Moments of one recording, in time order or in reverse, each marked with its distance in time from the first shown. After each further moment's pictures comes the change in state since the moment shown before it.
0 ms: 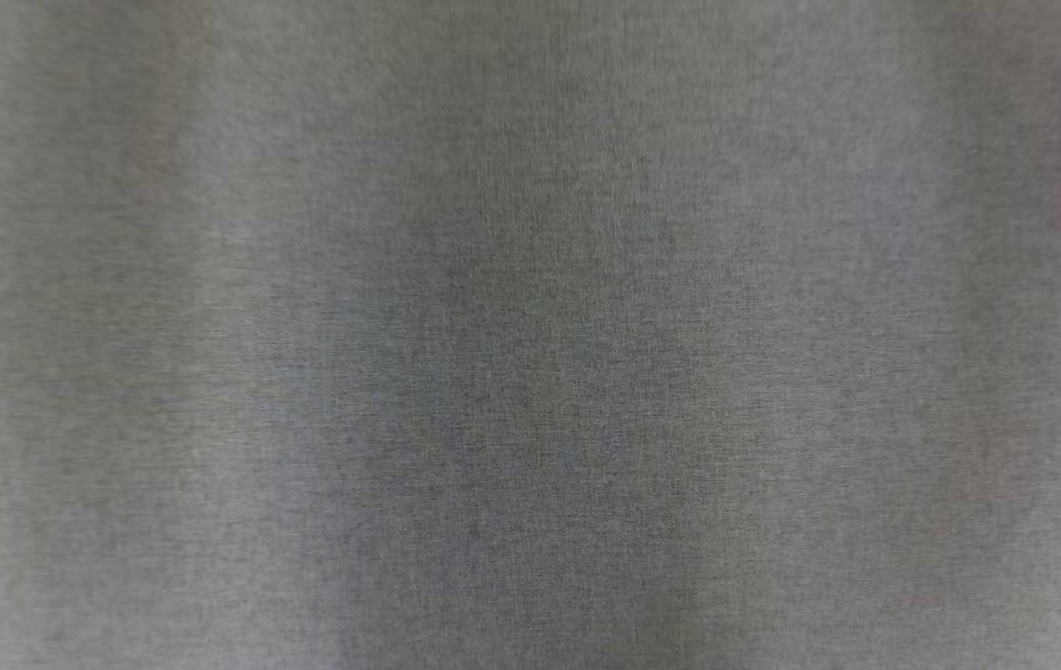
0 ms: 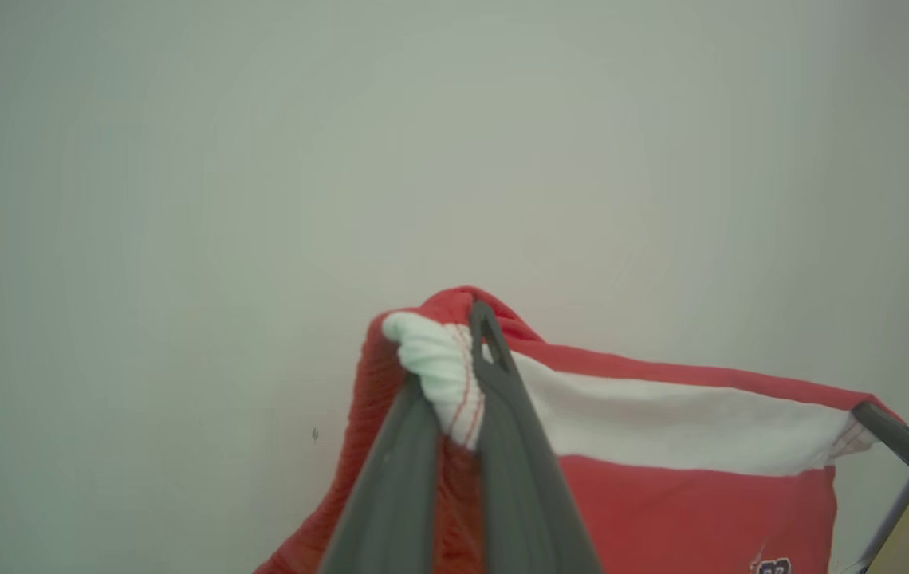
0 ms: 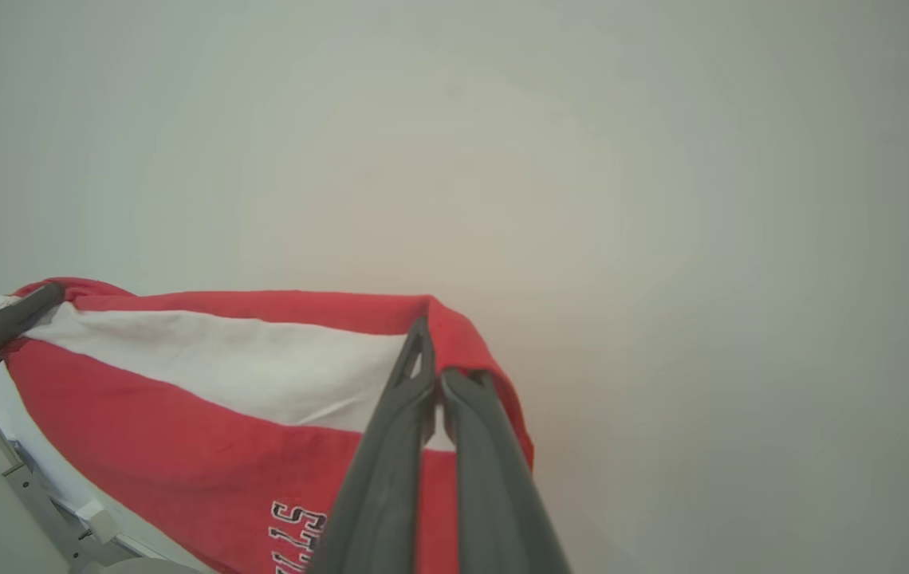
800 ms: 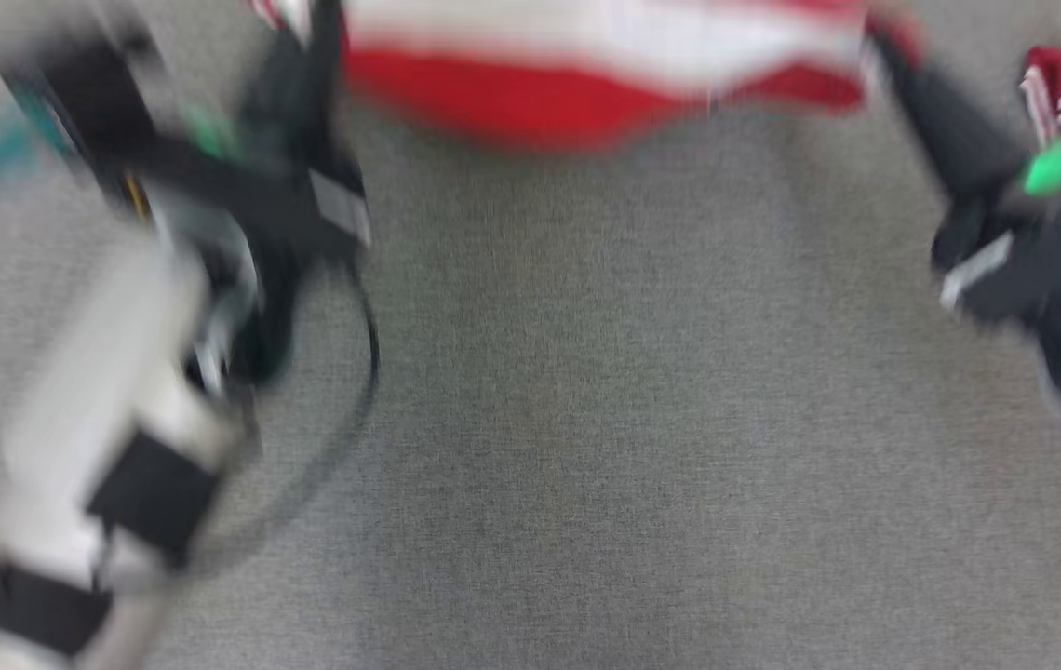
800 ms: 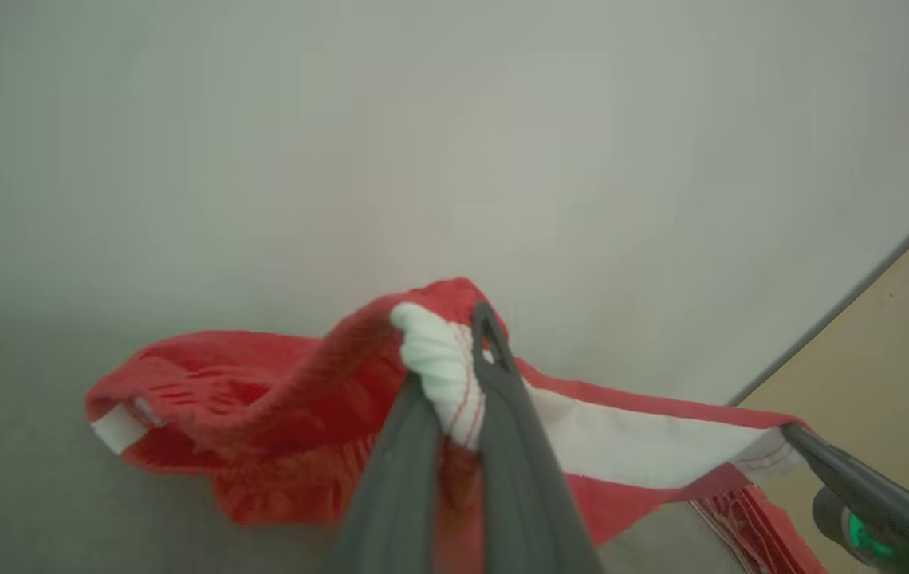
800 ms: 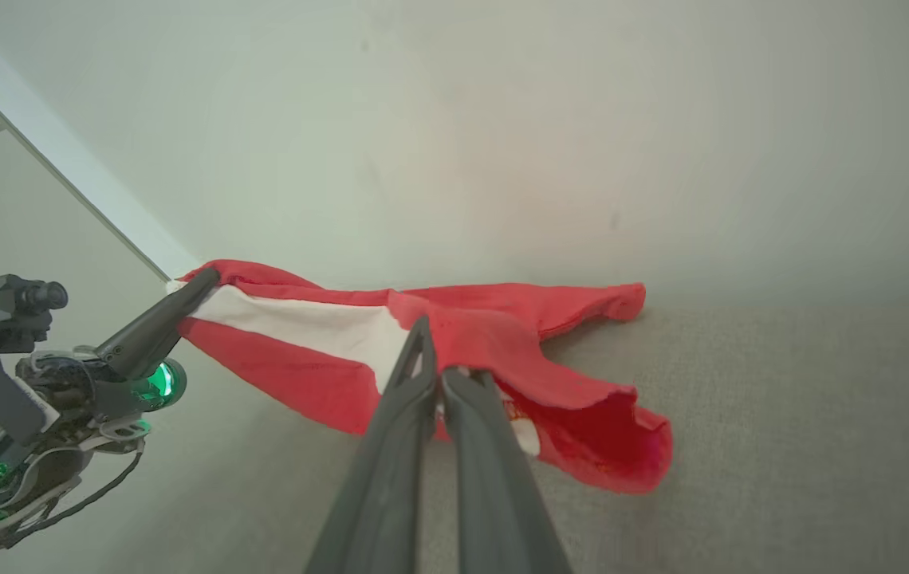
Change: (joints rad) left arm 0.841 0.104 -0.214 -0.401 -0.284 0.008 -0.225; right arm 0.705 -0.314 0.306 -0.496 0.286 0.000 -0.293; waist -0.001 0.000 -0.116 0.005
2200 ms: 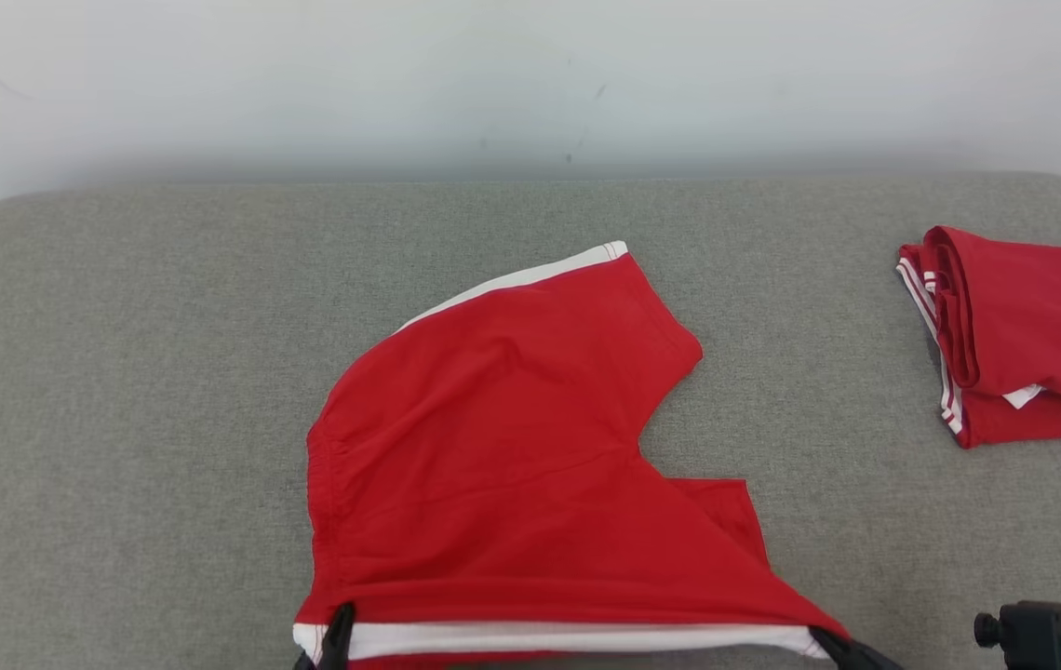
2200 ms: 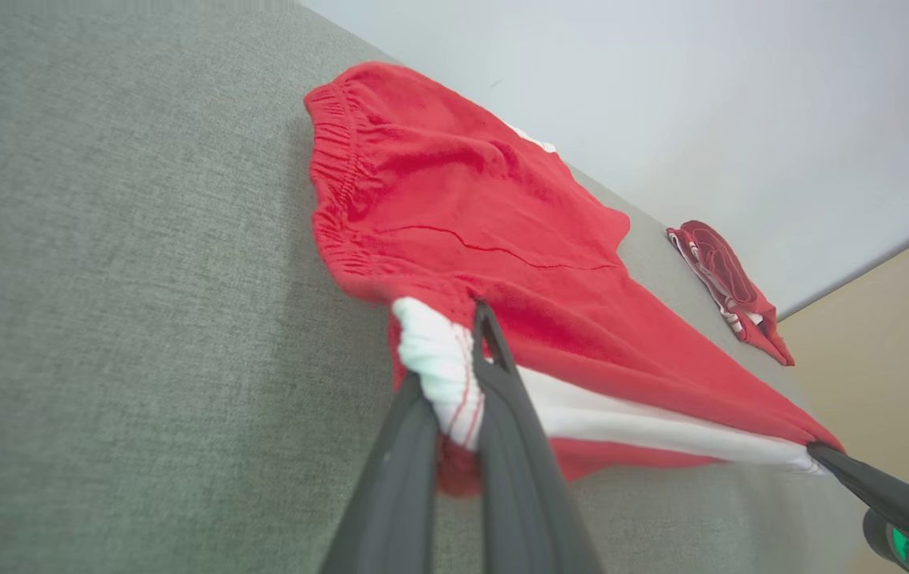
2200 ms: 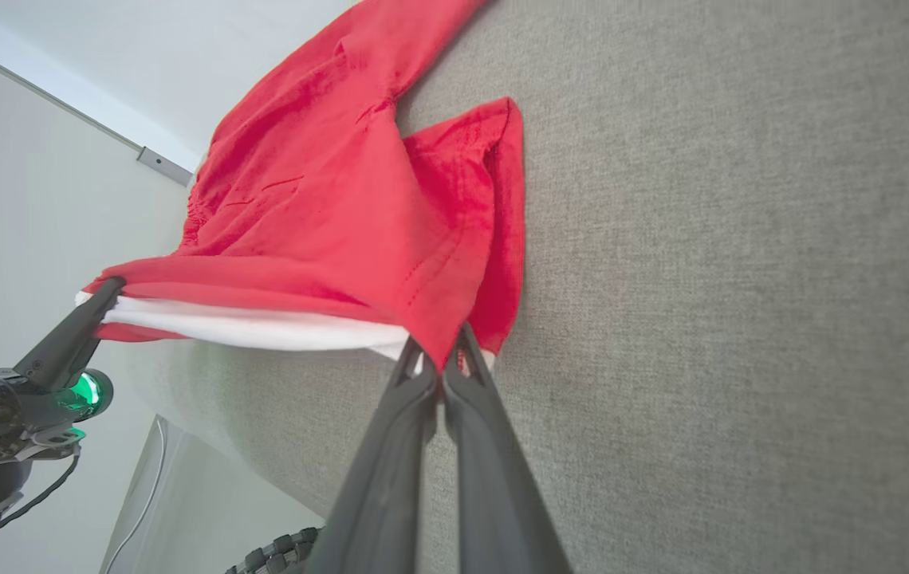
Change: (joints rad) left arm 1.038 0.035 0.102 -0.250 0.169 -0.002 -0.081; right arm 0.919 0.015 -0.061 -0.043 -0.069 0.000 -0.014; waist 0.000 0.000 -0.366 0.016
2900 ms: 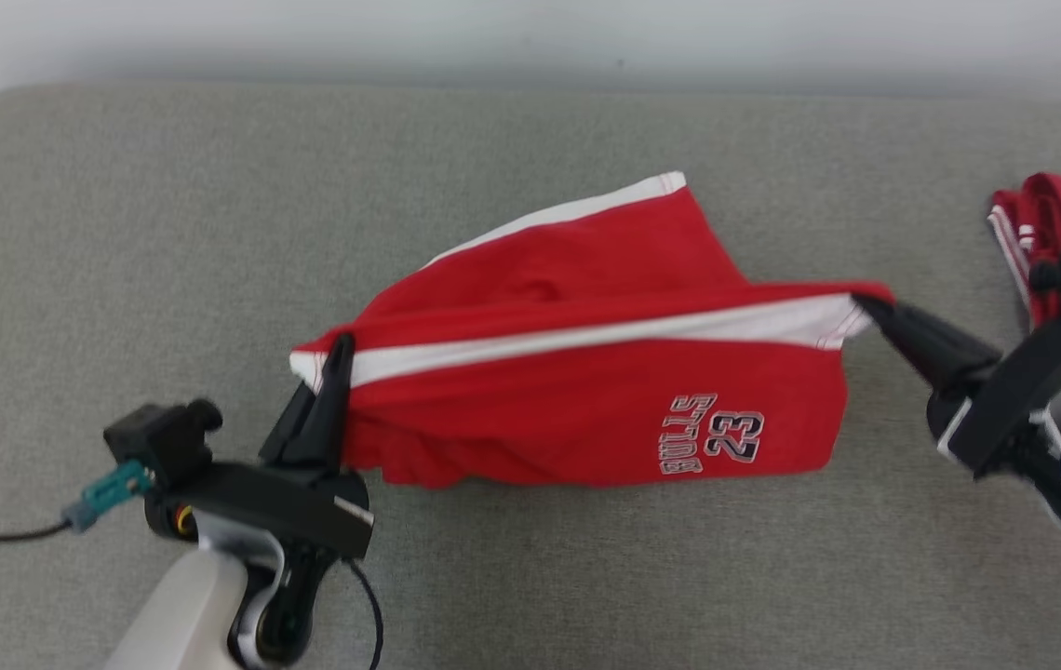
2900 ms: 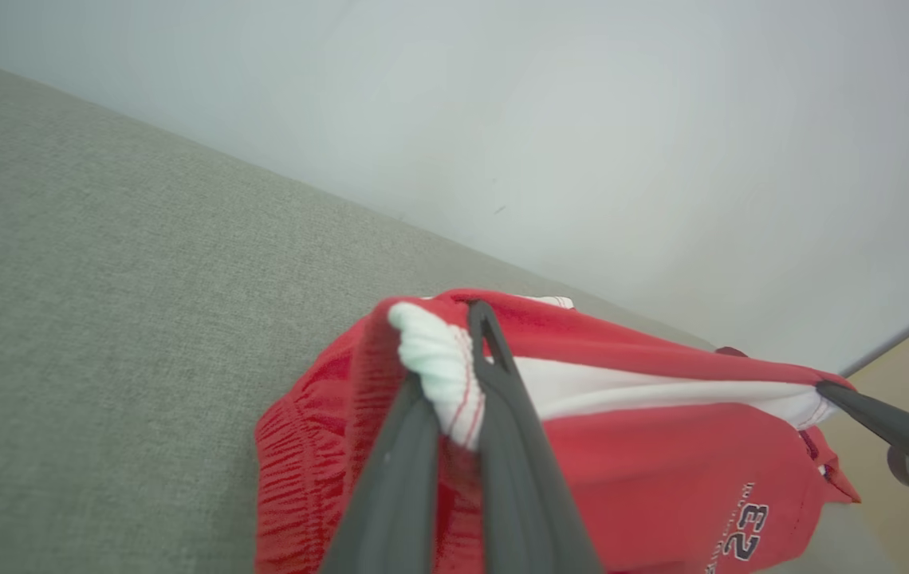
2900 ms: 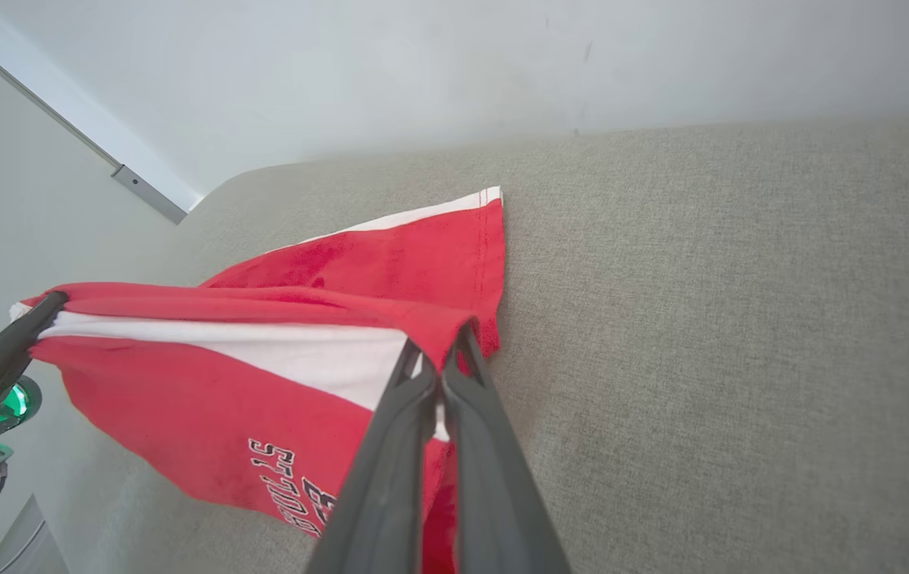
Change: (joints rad) left arm -0.445 -0.082 0.057 0.131 0.021 0.021 0.081; right arm -0.557 -0.015 -0.051 0.158 0.006 0.000 0.262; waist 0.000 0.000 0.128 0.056
